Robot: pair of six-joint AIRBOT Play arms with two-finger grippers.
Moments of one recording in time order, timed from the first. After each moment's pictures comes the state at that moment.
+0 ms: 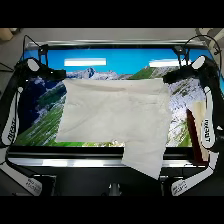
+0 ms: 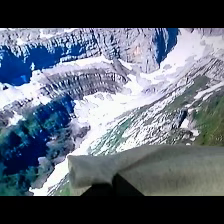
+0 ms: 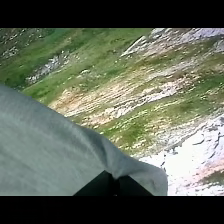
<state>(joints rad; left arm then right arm) -0.01 -1.84 1.85 1.33 -1.03 -1.49 -0.13 -1.79 1.81 -1.24 1.11 0.98</state>
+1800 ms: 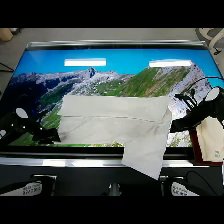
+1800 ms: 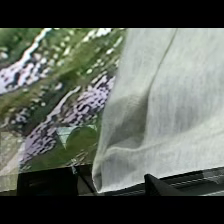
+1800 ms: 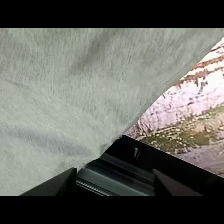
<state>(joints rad) 0.20 -1.34 0.78 1.26 -1.33 -1.38 -0.26 -1.33 1.10 -1.35 1.59 0.99</state>
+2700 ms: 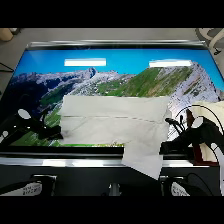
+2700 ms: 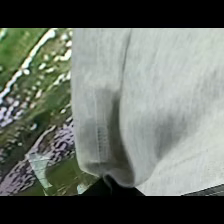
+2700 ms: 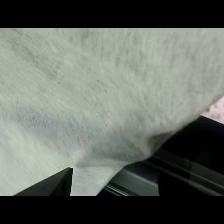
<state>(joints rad) 0.17 -1.34 0.75 1.16 -1.22 -1.36 -0.26 -1.18 0.61 -1.27 1.39 0.99</state>
